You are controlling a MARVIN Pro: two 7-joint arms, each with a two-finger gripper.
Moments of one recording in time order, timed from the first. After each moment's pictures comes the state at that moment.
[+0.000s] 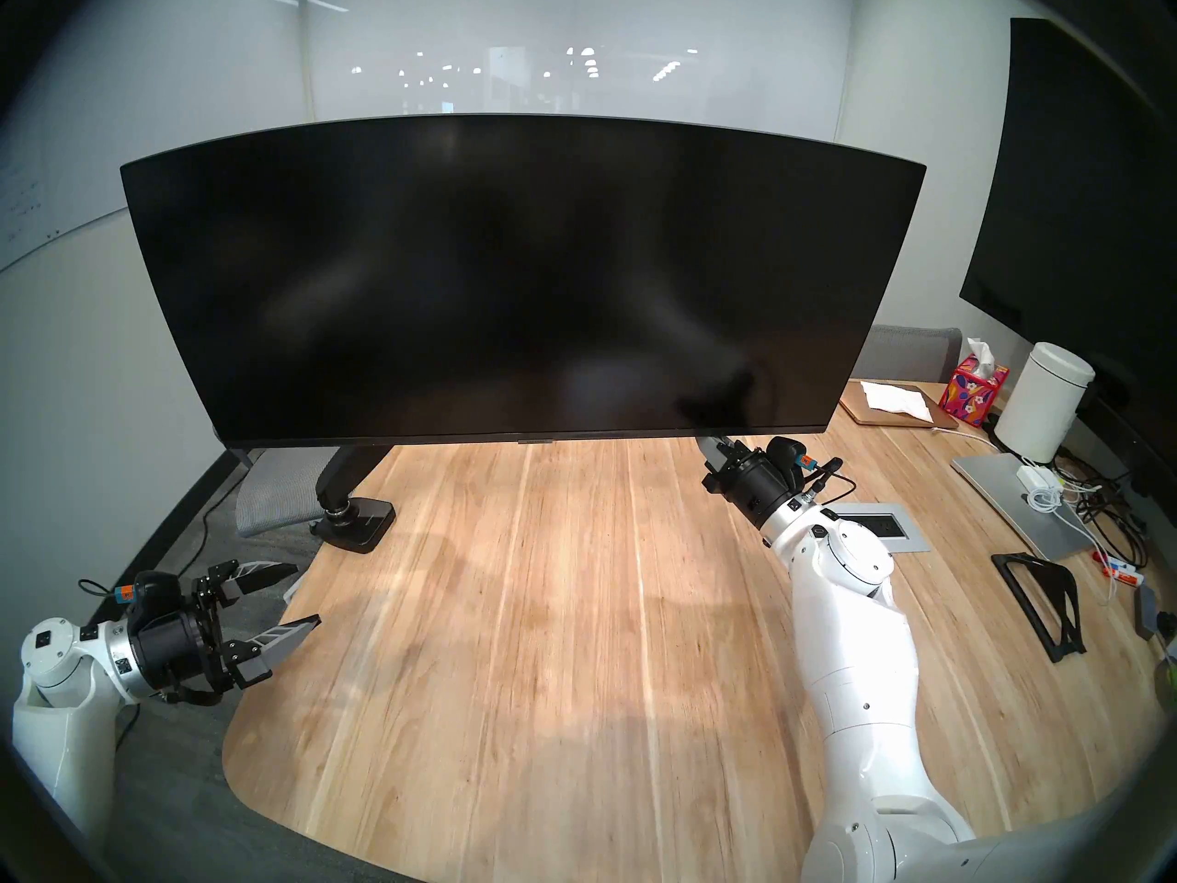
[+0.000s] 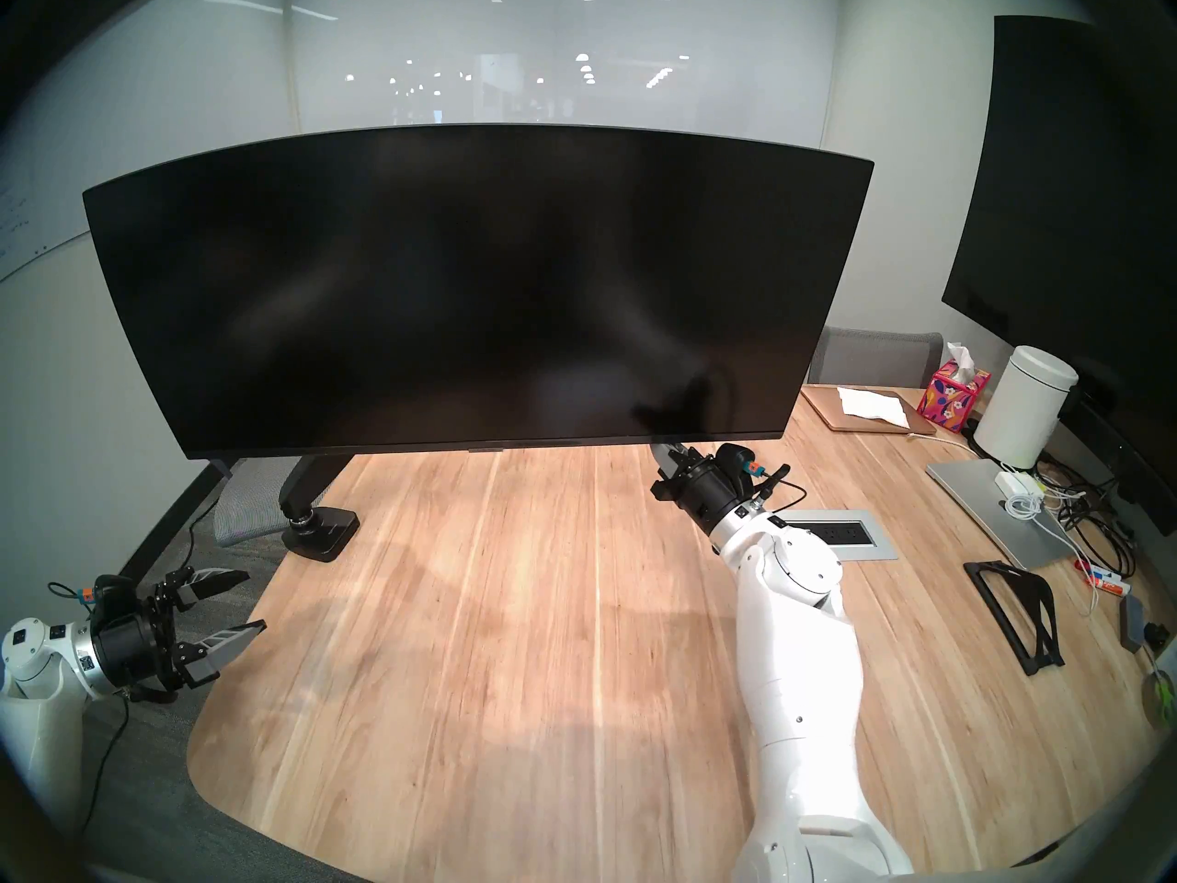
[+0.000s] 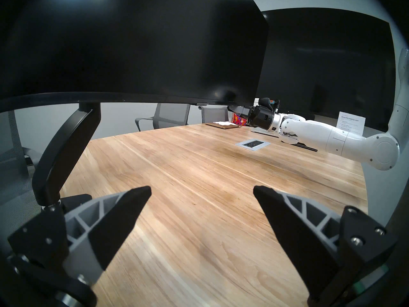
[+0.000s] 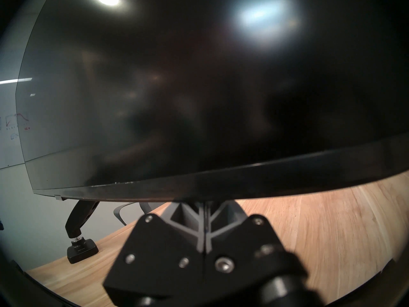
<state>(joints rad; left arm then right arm) 2.11 -1.00 -2.19 -1.70 -0.66 0.06 -1.27 -1.31 -1.59 1.81 -1.35 0.24 0.06 0.80</state>
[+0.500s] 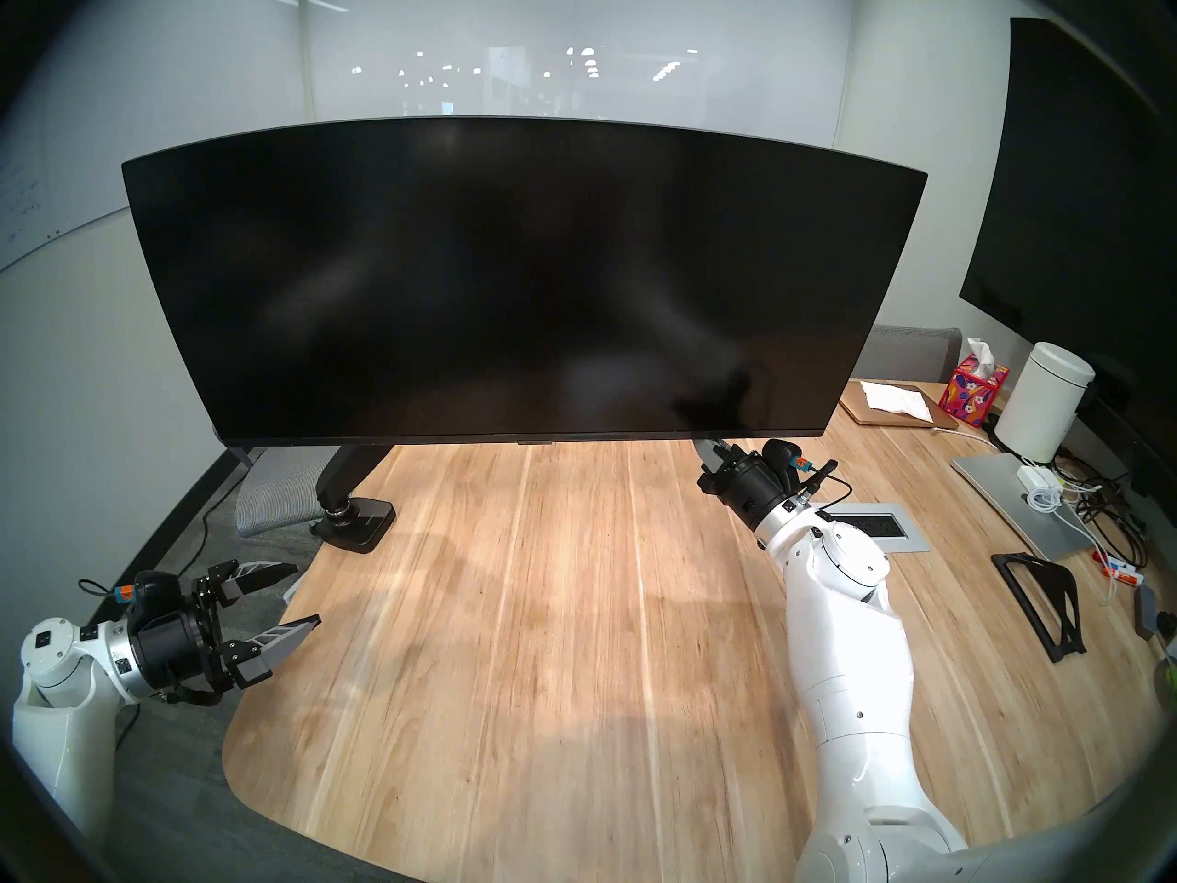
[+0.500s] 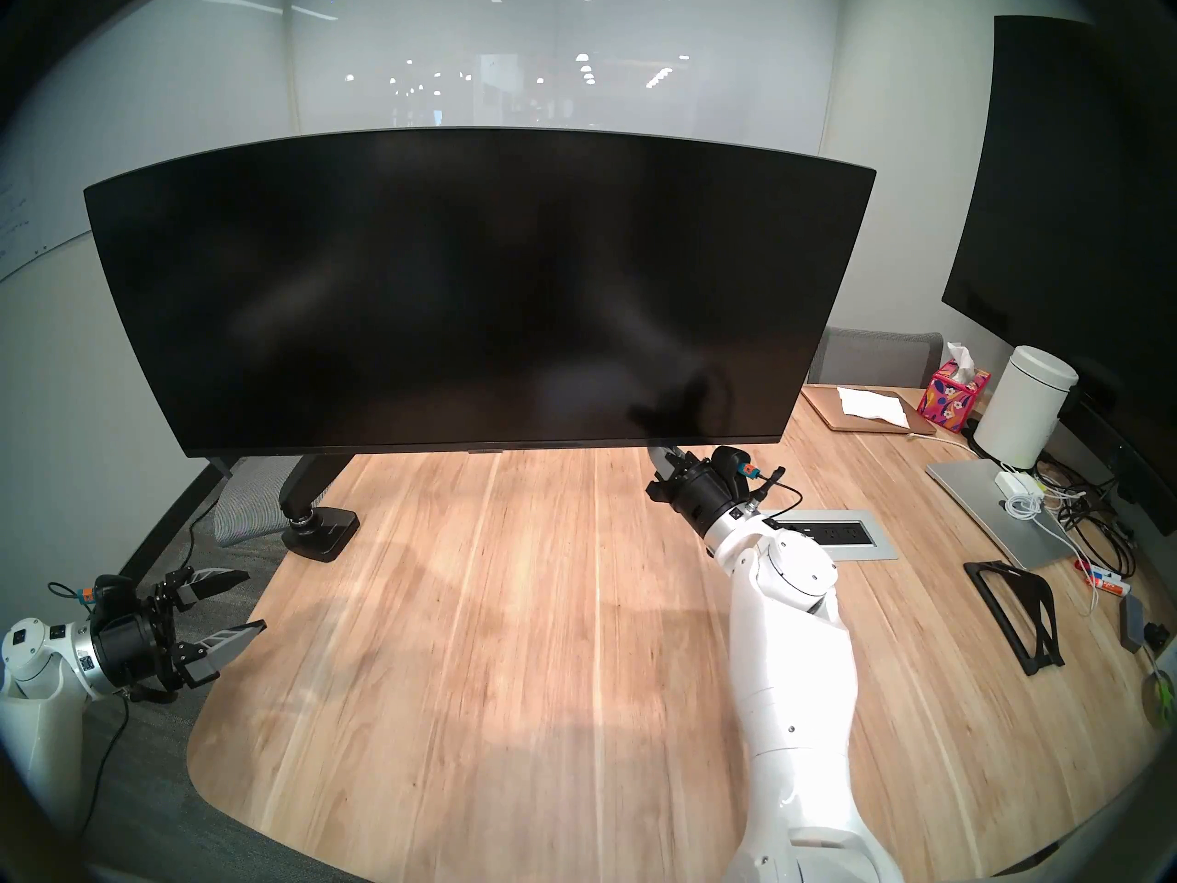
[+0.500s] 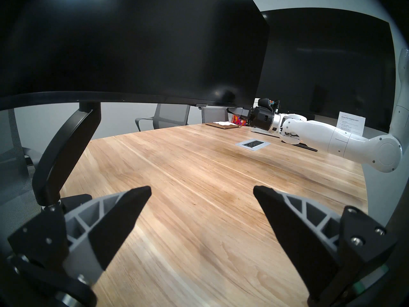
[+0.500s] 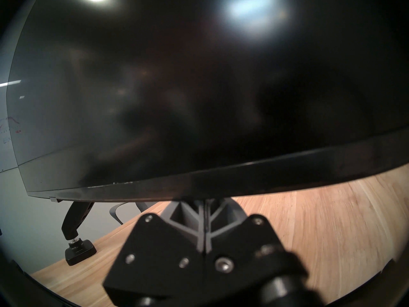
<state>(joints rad) 2.11 -1.00 -2.19 -1.70 -0.66 0.06 -1.27 -1.33 -1.61 1.81 -1.38 0.22 0.10 0.75</state>
